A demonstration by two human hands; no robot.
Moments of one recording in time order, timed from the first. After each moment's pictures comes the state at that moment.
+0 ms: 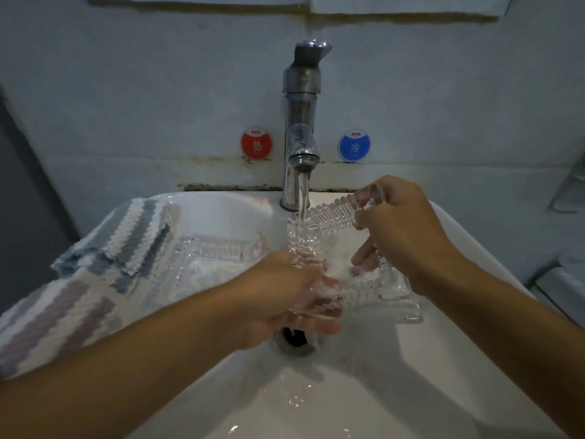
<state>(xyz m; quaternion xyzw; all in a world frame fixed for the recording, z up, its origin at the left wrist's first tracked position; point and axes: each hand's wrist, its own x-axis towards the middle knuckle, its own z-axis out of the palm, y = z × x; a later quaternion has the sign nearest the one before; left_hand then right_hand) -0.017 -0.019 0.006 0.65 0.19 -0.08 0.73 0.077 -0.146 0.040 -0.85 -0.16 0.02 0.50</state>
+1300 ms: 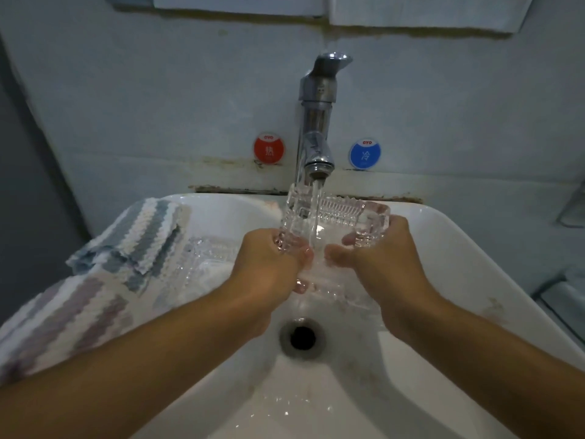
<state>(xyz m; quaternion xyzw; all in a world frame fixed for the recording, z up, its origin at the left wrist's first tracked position) -0.010 -0.007 0.007 0.70 0.23 0.16 0.65 0.052 -0.130 0.011 -0.77 -0.10 0.07 0.63</state>
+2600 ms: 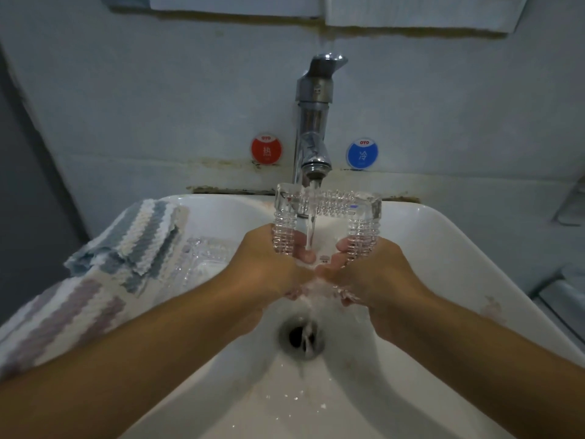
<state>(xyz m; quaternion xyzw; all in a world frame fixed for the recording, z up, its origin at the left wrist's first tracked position) -0.014 0.000 0.011 0.73 0.18 0.10 0.65 0.049 -0.127 0.005 -0.72 -0.07 0.18 0.66</state>
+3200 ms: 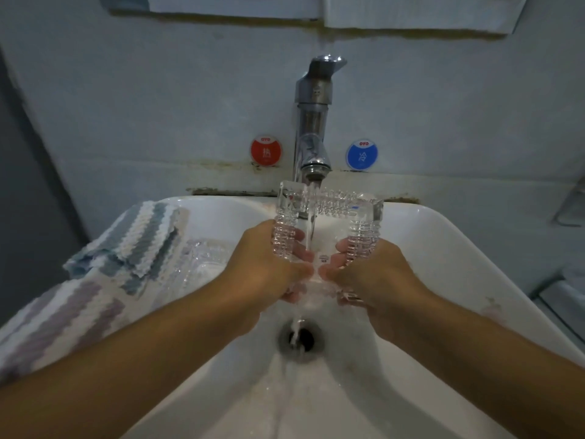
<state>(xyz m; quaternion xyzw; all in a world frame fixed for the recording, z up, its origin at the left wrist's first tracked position) -0.013 0.002 0.012 0.74 0.18 0.11 0.64 0.051 -0.126 0.005 -0.71 -0.07 0.18 0.67</state>
